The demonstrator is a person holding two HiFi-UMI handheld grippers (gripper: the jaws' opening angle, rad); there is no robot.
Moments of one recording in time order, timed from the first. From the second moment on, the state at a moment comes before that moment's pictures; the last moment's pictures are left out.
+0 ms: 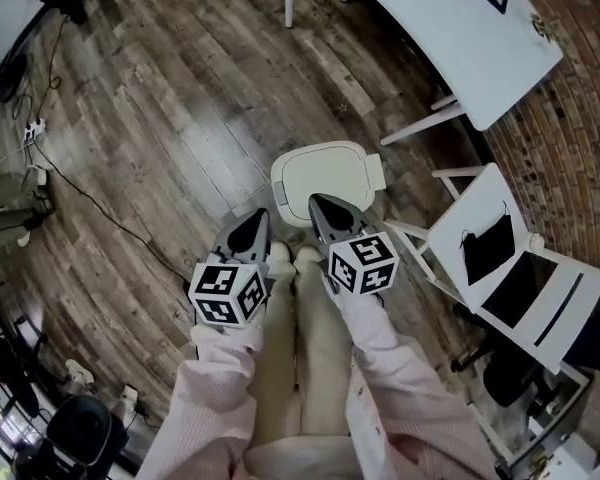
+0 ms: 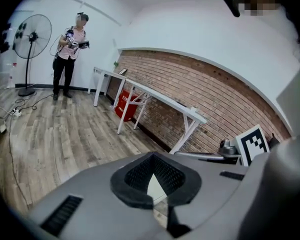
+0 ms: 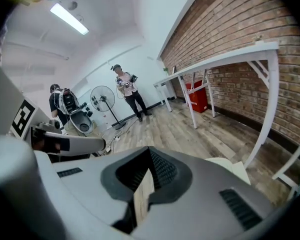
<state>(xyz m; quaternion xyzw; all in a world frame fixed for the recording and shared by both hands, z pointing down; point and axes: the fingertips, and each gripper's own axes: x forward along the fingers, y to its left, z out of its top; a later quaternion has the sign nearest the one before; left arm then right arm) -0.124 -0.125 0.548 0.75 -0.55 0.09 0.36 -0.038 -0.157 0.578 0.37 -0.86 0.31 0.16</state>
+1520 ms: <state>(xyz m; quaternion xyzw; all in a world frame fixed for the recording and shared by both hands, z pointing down) -0.131 -0.149 0.273 0.80 -0.58 0.01 0.12 0.063 -0.187 0.270 0.41 -0.90 0.11 -0.02</state>
